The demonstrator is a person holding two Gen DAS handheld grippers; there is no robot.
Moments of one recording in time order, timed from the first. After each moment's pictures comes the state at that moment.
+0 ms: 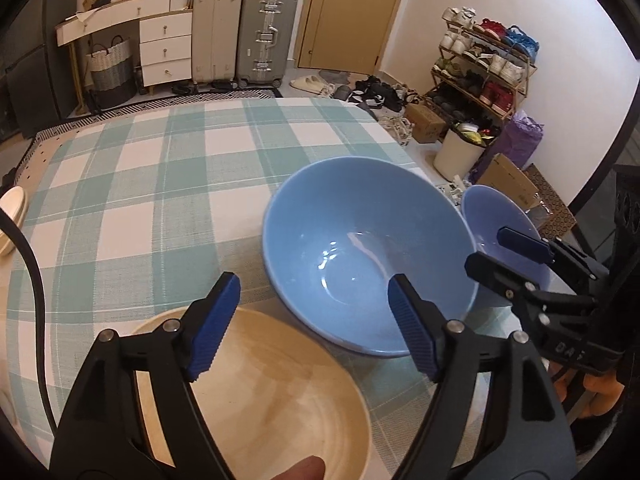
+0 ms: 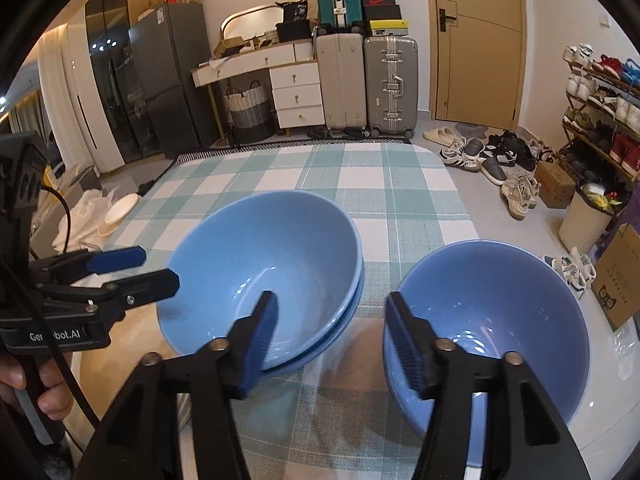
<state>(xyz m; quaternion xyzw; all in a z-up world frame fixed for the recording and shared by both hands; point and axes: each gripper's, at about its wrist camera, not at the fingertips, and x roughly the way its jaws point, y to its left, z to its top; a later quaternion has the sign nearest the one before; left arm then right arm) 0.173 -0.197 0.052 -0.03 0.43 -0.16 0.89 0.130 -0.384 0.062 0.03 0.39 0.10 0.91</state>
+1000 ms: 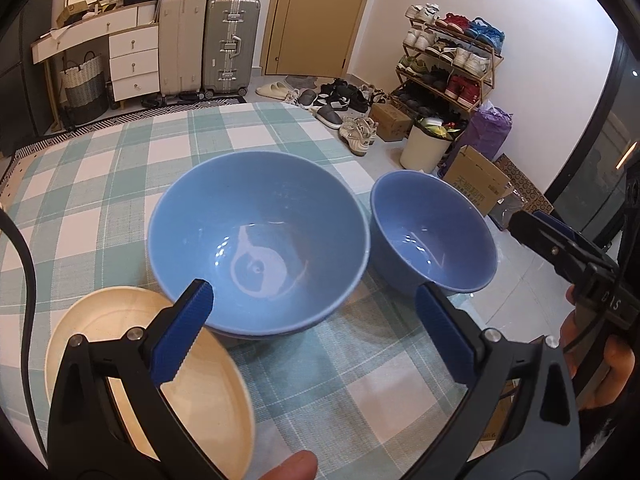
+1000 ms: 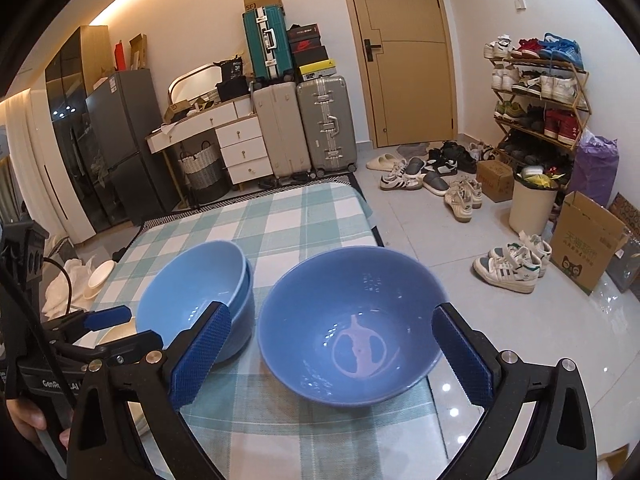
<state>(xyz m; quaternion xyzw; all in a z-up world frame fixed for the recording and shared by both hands) 0.117 -0.282 0.069 -0.02 0.41 -0.21 0.89 0.047 -0.494 0.106 0.09 0.33 0.00 0.94</state>
